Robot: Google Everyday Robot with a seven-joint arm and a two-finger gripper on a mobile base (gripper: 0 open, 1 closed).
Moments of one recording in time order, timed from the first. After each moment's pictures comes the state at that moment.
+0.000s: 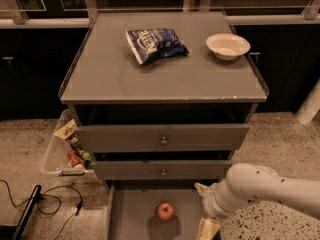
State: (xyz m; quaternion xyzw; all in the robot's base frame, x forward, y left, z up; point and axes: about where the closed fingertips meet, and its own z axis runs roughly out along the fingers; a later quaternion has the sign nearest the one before) arm 0.386 -0.141 0.504 -0.63 0.75 0.15 0.16
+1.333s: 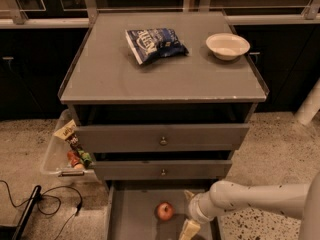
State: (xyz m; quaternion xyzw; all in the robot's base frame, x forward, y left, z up) arm 0.431 -0.109 0.353 -0.59 0.76 0.18 0.20
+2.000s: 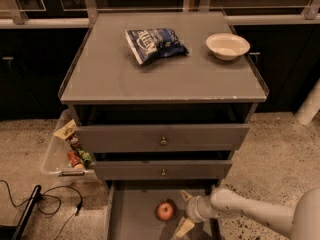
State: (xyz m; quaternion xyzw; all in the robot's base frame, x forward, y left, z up) arm 0.482 -0.102 0.257 -0.56 0.75 0.22 0.28
